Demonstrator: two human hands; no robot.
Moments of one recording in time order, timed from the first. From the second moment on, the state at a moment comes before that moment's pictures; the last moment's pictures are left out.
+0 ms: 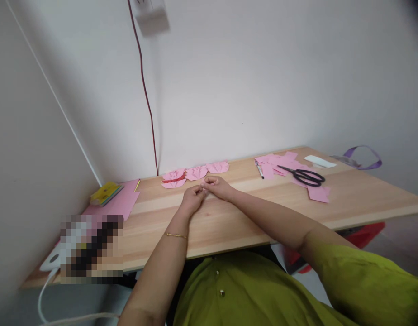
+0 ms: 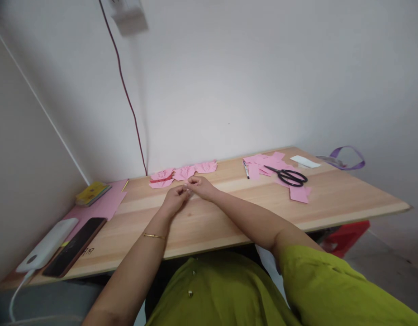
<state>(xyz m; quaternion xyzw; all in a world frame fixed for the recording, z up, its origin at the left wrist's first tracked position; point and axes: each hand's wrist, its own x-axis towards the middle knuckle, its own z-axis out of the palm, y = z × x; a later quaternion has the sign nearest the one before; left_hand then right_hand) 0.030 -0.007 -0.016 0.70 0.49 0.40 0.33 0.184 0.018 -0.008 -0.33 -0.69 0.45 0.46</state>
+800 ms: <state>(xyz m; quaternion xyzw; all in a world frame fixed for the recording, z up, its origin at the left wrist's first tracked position) 0.029 -0.005 -0.018 0.70 0.49 0.40 0.33 0.185 0.020 -0.011 -0.32 -0.71 0.45 0.44</state>
